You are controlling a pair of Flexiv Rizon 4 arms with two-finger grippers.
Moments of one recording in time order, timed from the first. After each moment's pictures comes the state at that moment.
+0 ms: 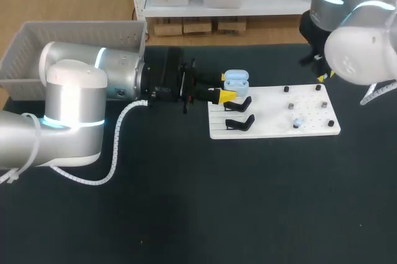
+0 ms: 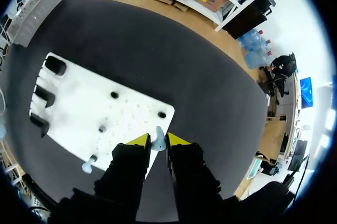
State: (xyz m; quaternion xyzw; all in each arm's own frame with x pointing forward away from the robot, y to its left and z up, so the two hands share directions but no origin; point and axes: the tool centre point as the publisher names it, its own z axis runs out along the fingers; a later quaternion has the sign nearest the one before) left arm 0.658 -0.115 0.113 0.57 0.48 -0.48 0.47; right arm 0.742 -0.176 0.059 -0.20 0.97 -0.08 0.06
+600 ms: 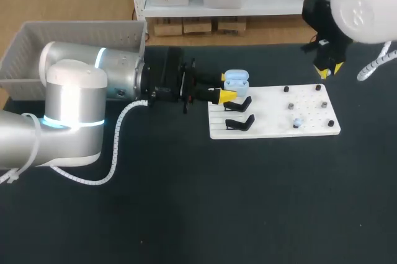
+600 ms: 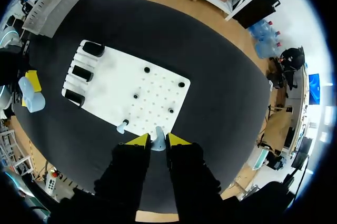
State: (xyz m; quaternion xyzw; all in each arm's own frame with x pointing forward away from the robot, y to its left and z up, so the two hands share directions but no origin) left arm 0.658 -0.115 0.113 0.57 0.48 -0.48 0.47; right arm 0.690 -0.154 0.120 -0.20 0.98 -0.04 0.00
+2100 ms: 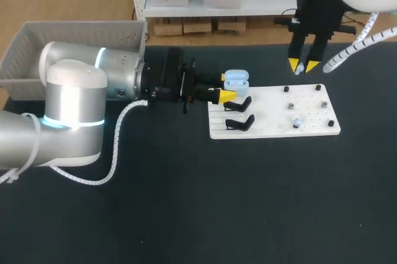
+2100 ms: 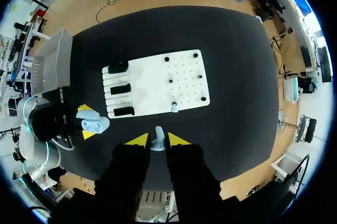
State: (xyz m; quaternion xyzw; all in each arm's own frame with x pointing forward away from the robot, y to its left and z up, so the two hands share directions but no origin) left arm 0.658 -0.115 0.113 0.57 0.48 -0.48 0.47; right arm 0.644 -0.072 0.181 0.07 1.00 0.04 -0.01
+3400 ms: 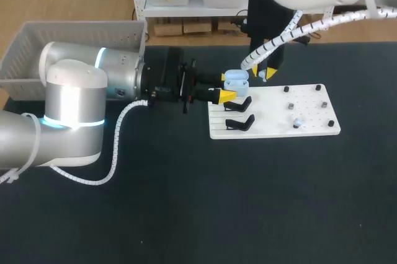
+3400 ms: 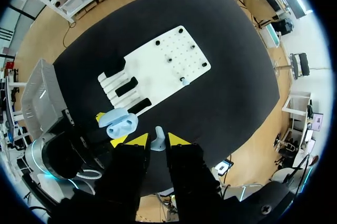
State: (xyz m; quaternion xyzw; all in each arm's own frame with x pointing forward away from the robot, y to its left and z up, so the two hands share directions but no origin) left arm 0.658 -0.115 0.113 0.57 0.48 -0.48 0.47; right arm 0.632 0.002 0.183 0.28 0.96 -0.01 -0.03
